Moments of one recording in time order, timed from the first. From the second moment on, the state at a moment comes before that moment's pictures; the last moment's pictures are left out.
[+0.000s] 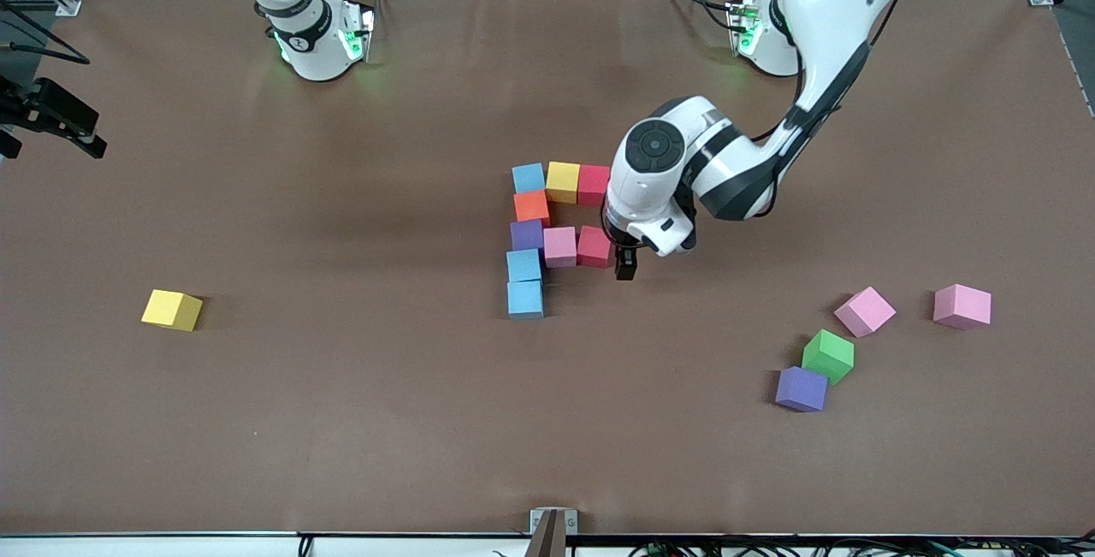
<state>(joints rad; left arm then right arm) -0.11 0.55 -0.63 -1.73 0.40 2.16 -2.40 0.01 -0.03 -0.02 -1.48 -0.02 1.51 -0.01</state>
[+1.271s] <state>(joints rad) 0.29 0.66 -0.60 -1.51 0.32 2.08 -1.11 0.01 -0.03 -0.02 -1.48 -0.02 1.51 -0.01</state>
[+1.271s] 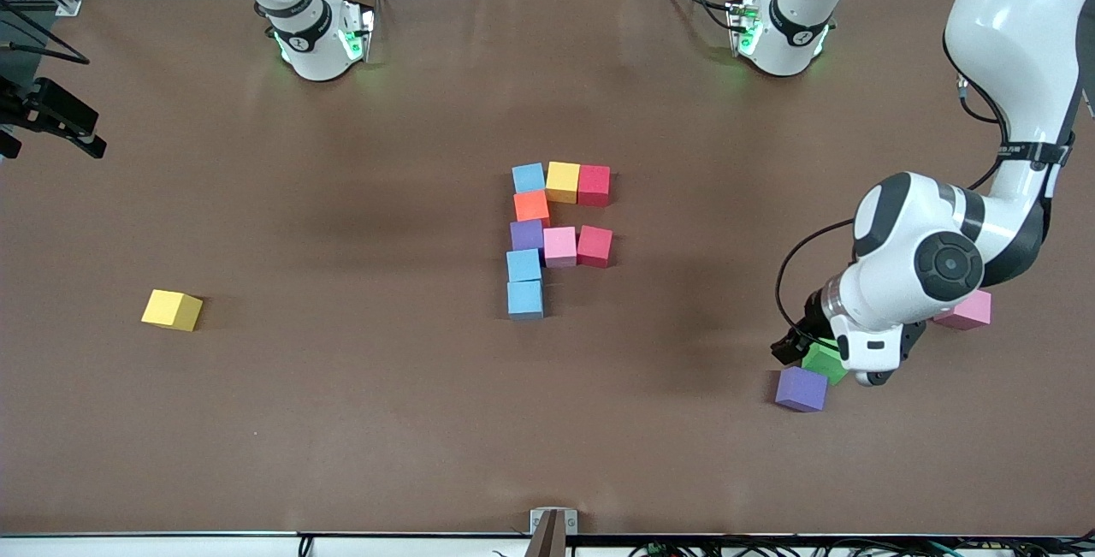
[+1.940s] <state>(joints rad) 0.18 0.86 -0.39 -1.35 0.32 2.23 -1.08 0.01 -0.03 -0.02 -1.48 -0.02 1.51 -0.01</state>
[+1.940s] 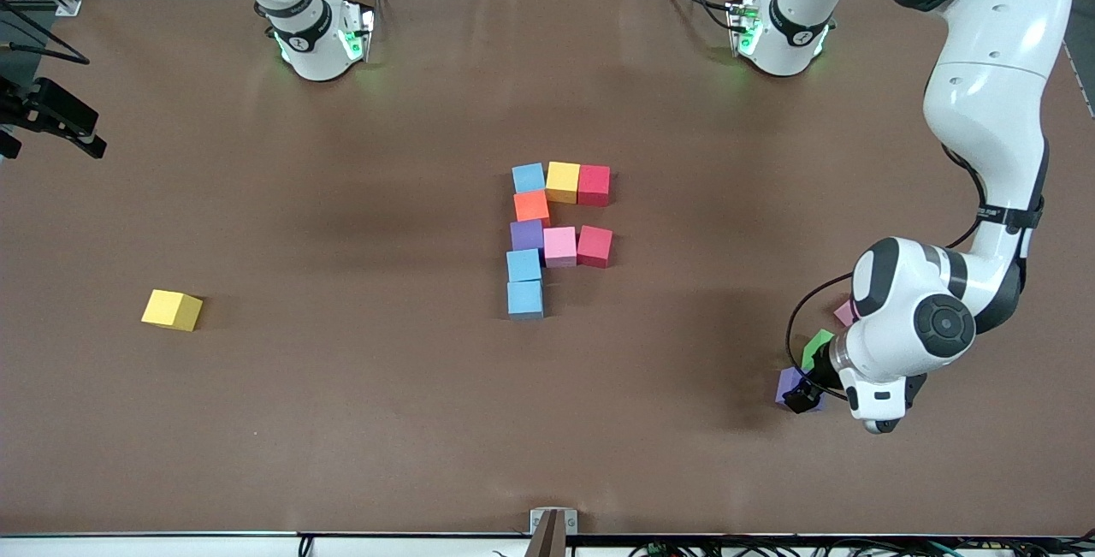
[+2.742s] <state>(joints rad) 0.18 0.90 -0.36 -1.34 0.32 2.31 -1.08 0.01 -0.03 -0.02 -1.48 -0.02 1.51 -0.01</state>
